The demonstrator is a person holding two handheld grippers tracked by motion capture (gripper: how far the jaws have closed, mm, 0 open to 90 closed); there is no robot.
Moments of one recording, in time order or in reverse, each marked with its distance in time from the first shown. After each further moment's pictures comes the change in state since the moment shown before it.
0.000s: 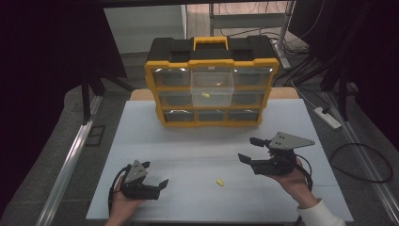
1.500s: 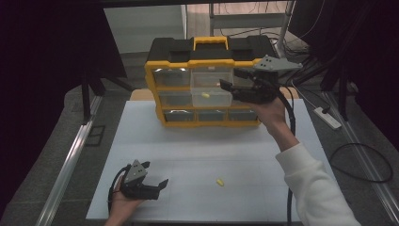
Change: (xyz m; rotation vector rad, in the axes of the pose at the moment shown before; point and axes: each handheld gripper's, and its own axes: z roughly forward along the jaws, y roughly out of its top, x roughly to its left) left arm 0.001 0.000 -0.001 0.000 -0.005 -0.003; right arm -0.043 0.163 0.043 -0.201 -0.096 -0.020
